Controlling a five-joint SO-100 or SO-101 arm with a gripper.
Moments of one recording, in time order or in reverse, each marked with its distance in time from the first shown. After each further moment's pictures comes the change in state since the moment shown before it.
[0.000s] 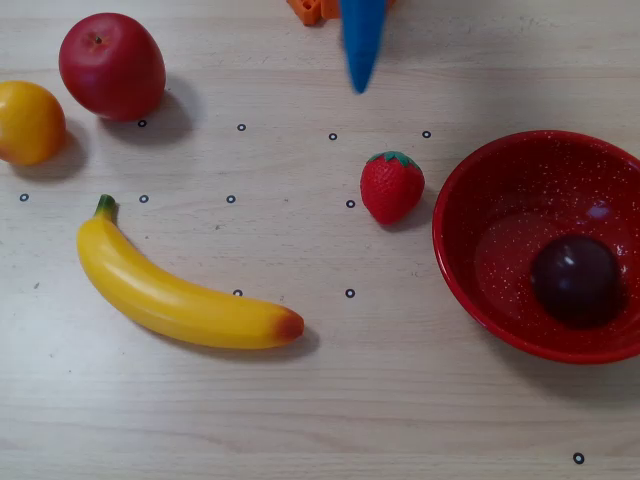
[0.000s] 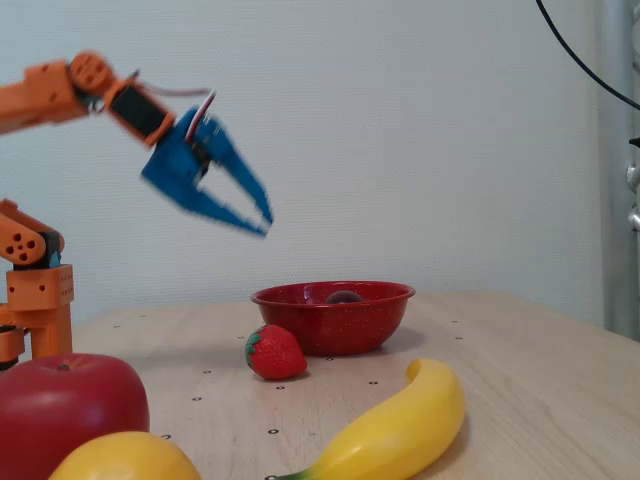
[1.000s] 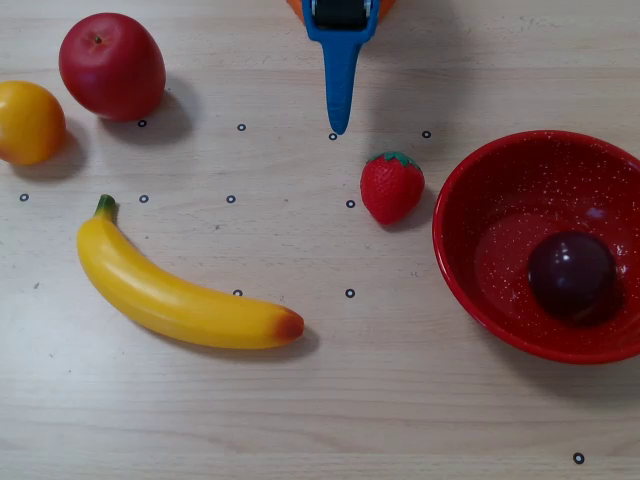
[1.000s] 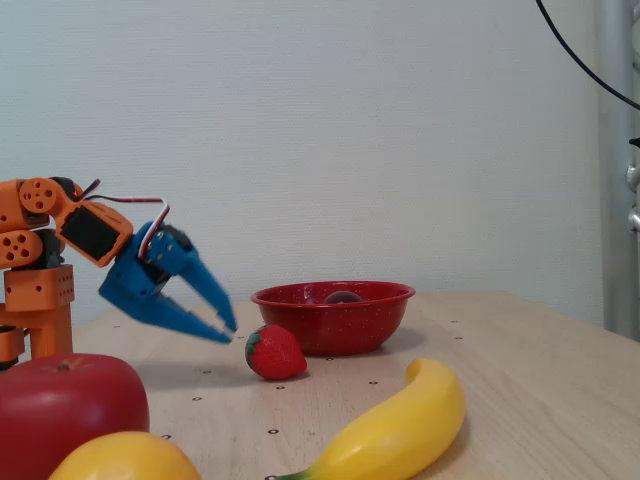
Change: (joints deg) arm -2.8 38.3 45.2 -2.4 -9.3
